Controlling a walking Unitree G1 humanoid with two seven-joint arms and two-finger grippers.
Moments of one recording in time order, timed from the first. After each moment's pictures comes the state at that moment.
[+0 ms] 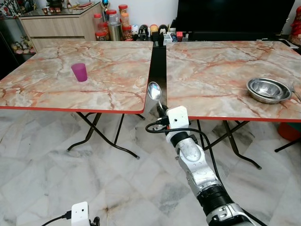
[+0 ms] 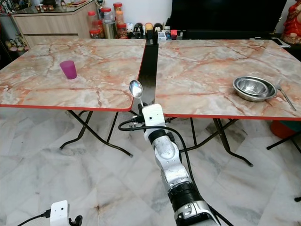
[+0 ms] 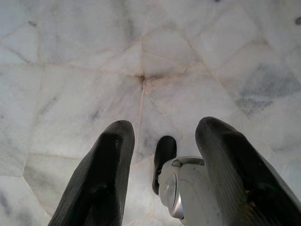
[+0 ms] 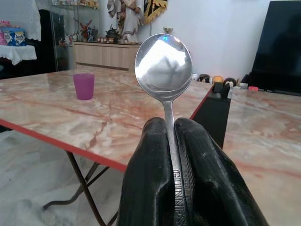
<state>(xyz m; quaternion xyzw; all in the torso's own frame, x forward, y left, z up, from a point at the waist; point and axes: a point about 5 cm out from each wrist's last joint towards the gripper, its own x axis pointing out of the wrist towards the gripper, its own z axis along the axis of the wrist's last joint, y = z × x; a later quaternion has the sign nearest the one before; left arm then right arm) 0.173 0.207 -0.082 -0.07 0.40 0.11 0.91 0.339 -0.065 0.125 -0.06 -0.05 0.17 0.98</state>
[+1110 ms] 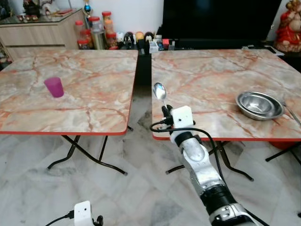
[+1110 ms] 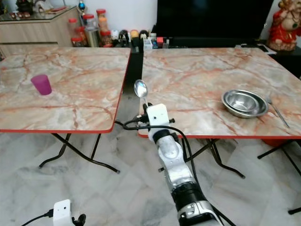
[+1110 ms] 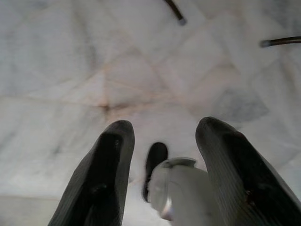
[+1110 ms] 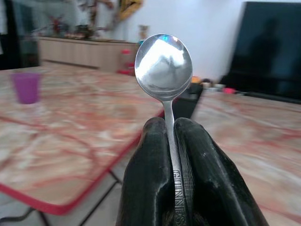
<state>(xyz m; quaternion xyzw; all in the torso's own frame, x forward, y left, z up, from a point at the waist) 0.174 0.208 -0.082 -0.08 0.40 0.12 0.91 0.338 -0.061 0.125 -0.06 -0.05 0.18 0.98</state>
